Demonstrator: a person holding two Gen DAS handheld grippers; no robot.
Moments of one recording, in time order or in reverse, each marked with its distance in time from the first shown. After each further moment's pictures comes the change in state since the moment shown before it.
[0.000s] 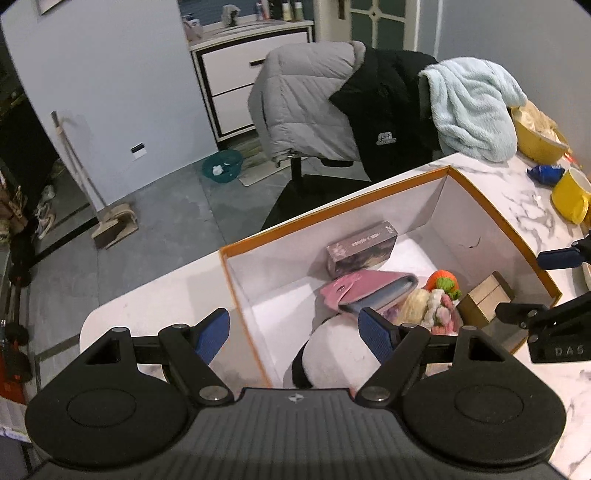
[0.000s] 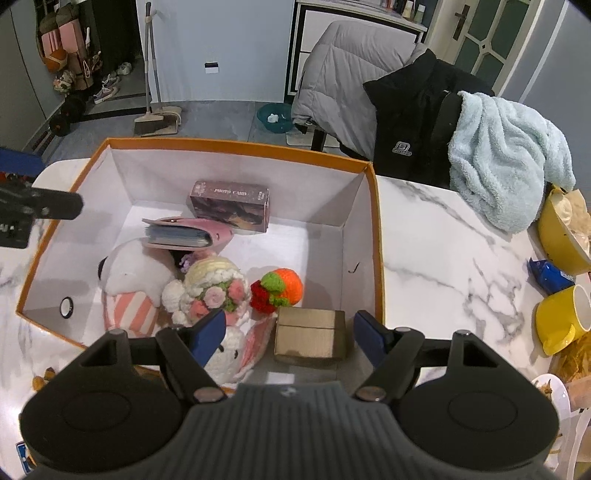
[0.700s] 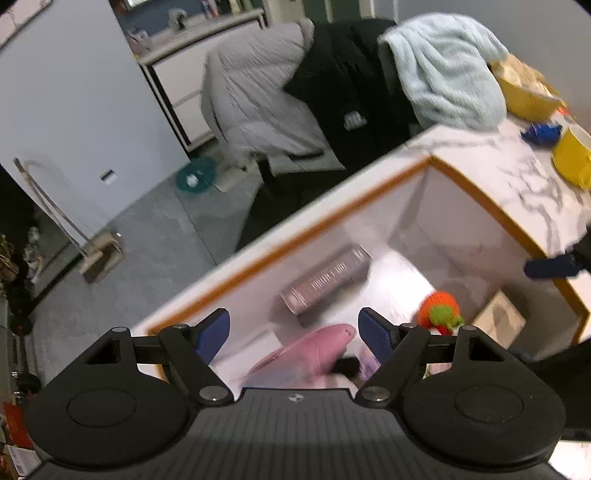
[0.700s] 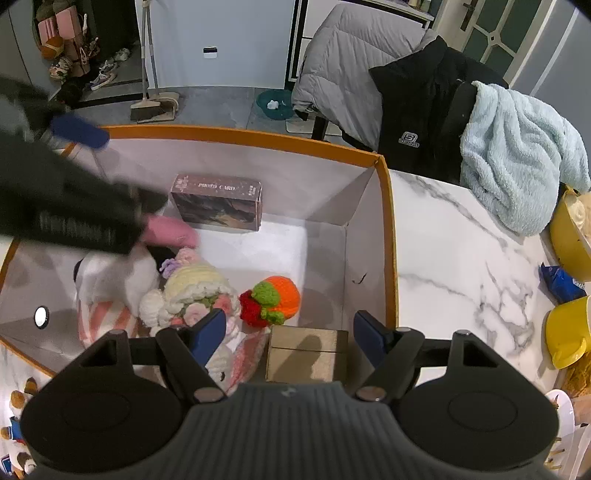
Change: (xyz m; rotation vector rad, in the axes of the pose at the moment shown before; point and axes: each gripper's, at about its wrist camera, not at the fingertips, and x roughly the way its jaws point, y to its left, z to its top) left arm 0.067 -0.056 0.051 0.180 0.035 0.010; right arm 0.040 -0.001 0.015 -0.046 0.056 0.009
